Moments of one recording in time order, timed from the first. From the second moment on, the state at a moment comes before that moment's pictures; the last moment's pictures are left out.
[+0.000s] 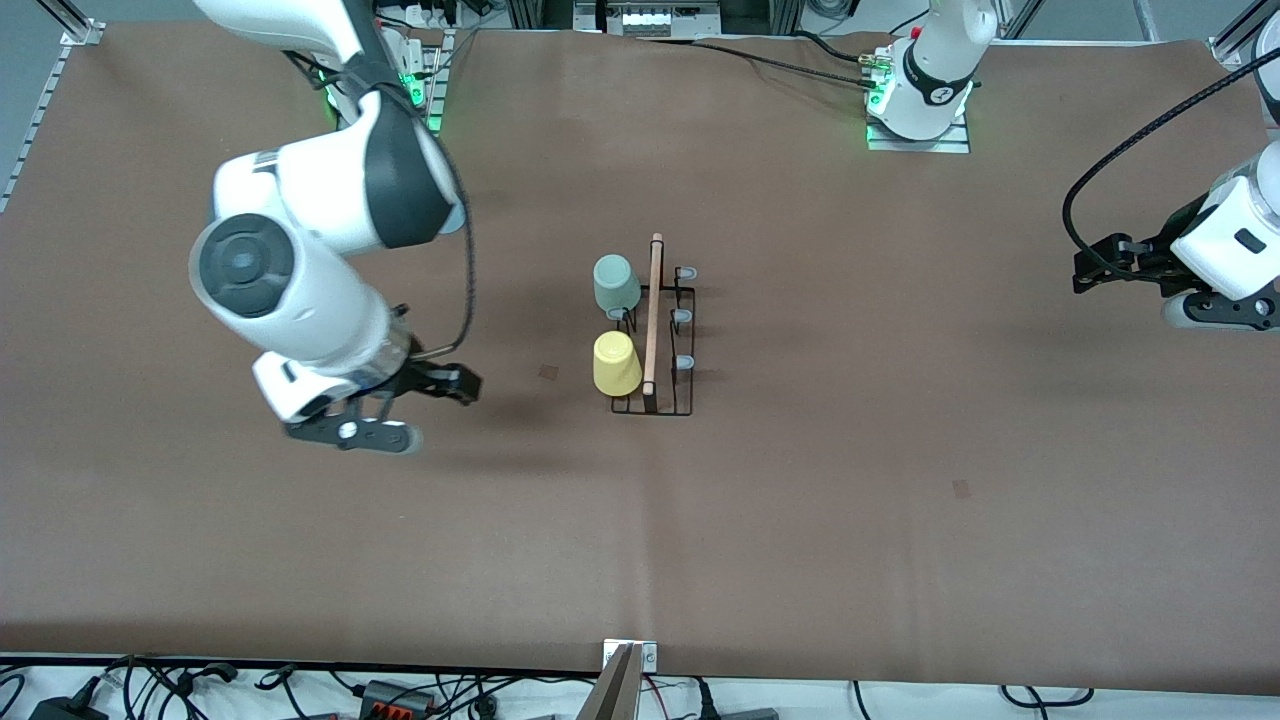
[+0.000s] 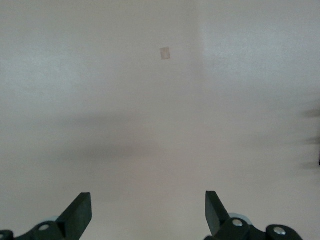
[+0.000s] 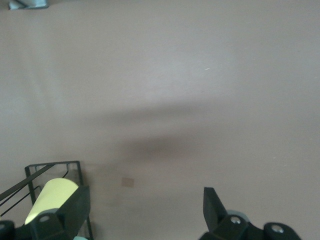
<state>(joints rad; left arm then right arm) 0.05 0.09 -0.05 -1.60 0.04 1.61 0.04 0.63 0.63 -0.43 -1.09 0.27 1.68 0.40</state>
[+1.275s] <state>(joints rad) 0.05 0.09 -0.05 -1.60 0.04 1.61 0.04 0.03 0.30 -0.11 -1.27 0.05 1.61 0.02</state>
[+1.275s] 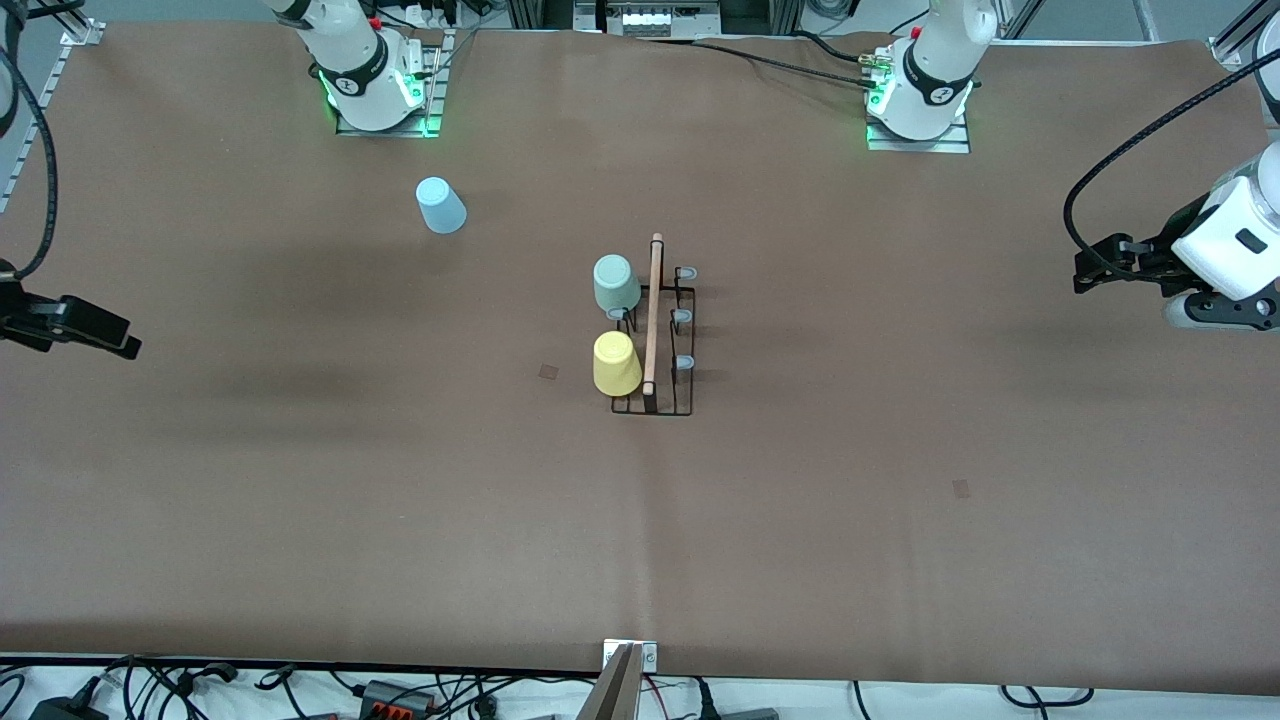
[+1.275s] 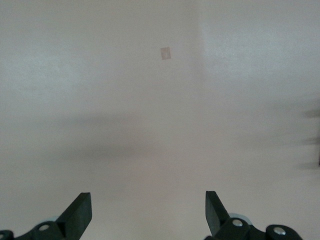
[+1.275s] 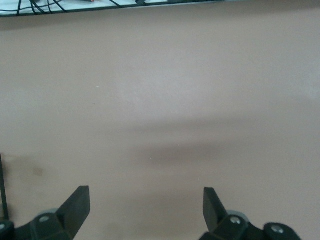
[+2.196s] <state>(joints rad) 0.05 0.09 -0.05 -1.60 0.04 1.61 0.04 0.04 -0.03 -0.08 -1.73 0.02 1.70 0.00</state>
